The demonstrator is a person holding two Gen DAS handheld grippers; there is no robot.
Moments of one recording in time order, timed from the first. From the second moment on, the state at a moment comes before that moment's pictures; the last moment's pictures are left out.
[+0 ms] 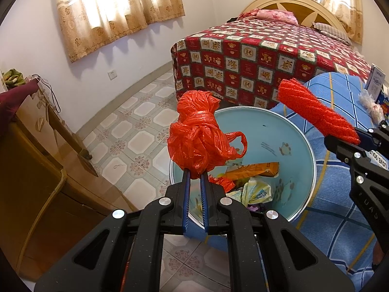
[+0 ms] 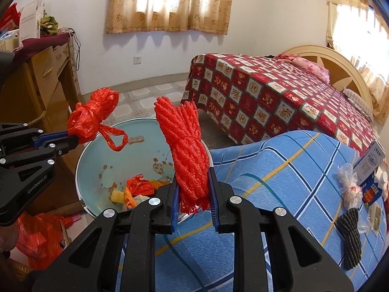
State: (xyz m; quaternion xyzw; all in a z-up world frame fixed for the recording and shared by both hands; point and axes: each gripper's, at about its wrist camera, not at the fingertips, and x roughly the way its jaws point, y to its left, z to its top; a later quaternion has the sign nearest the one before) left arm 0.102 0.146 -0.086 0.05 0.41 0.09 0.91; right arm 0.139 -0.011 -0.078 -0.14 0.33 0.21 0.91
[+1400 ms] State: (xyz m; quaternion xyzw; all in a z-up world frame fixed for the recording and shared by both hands) left arm 0.104 0.079 -0.101 0.07 0.43 0.05 0.90; right arm 0.121 -0.259 -0.102 -0.06 0.38 -0.03 0.92
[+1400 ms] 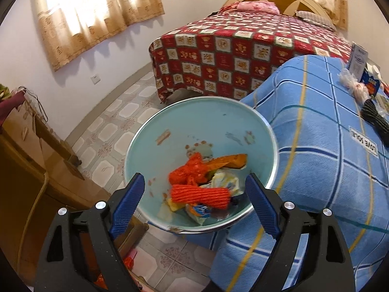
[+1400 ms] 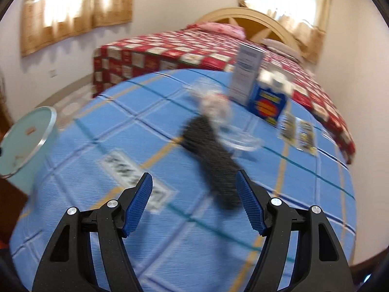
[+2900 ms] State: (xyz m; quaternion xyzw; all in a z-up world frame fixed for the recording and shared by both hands) left arm 0.245 -0.270 -0.105 0.12 0.44 -0.12 0.88; right arm 0.129 -0.481 -0.088 0.11 0.35 -0.19 0.91
